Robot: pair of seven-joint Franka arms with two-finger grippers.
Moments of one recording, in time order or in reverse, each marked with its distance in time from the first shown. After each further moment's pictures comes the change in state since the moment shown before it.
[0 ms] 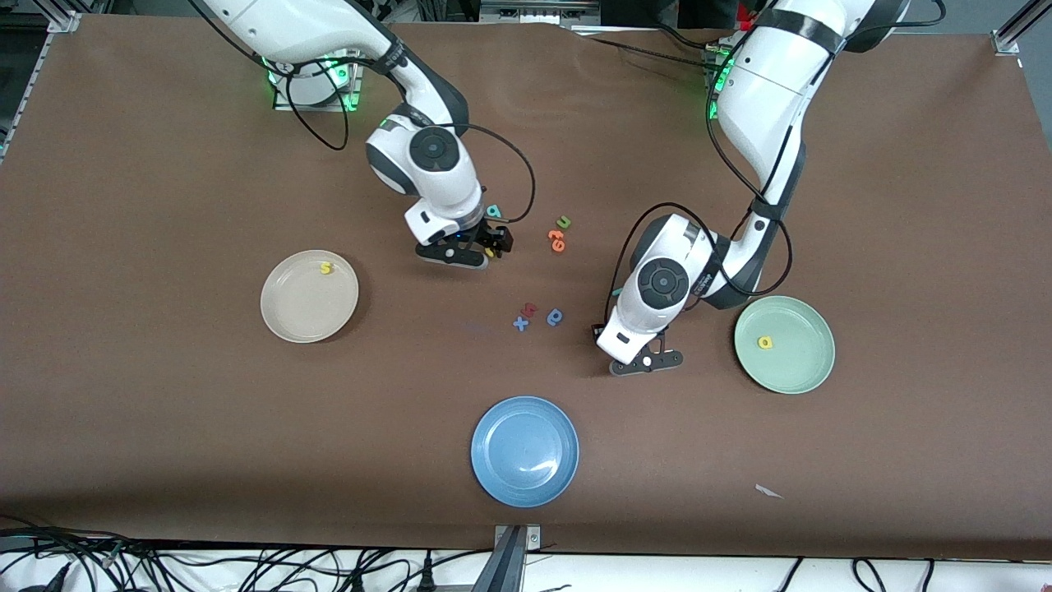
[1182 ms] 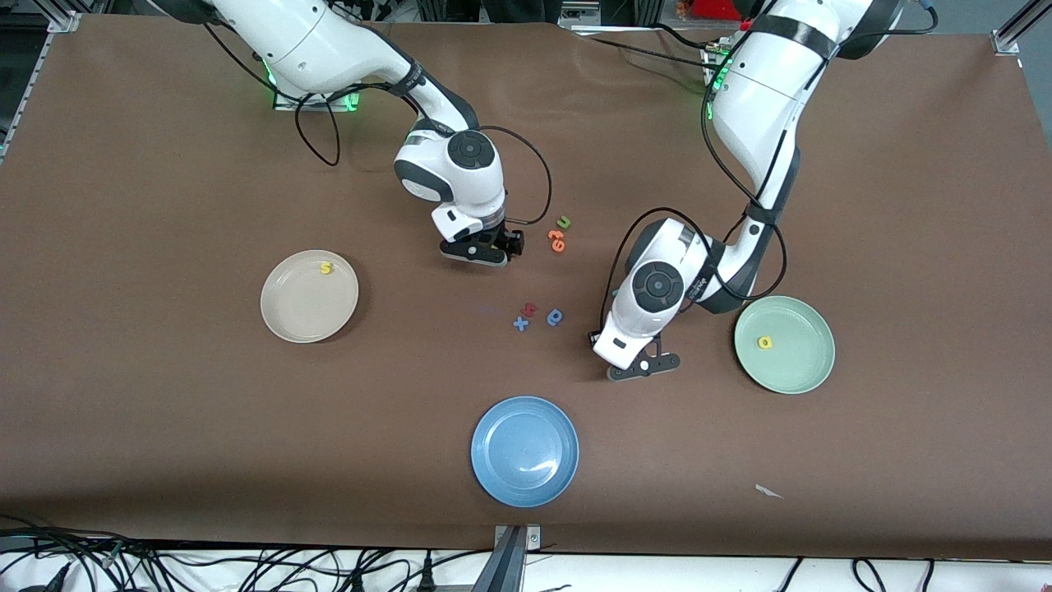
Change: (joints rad) left arm -0.001 0.026 0.009 0.052 0.000 -0.013 -0.048; right arm 0.046 0.106 -0.012 0.020 -0.210 0.044 0.189
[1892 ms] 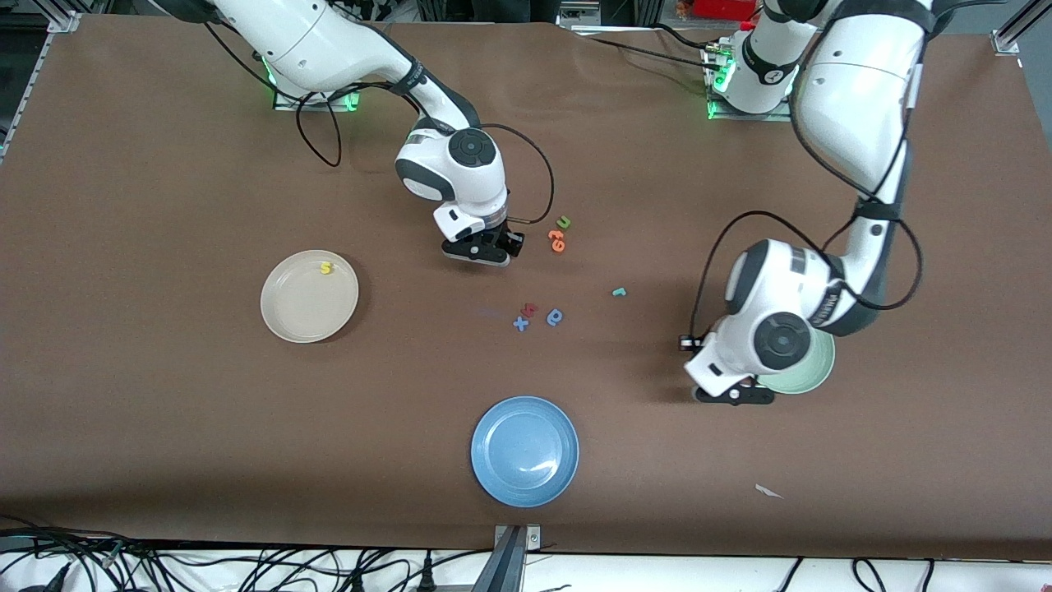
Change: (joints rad) left arm 0.229 -0.077 0.012 0.107 0.007 -0.429 0.546; right arm 0.003 -0.002 0.002 0.009 0.000 0.006 0.001
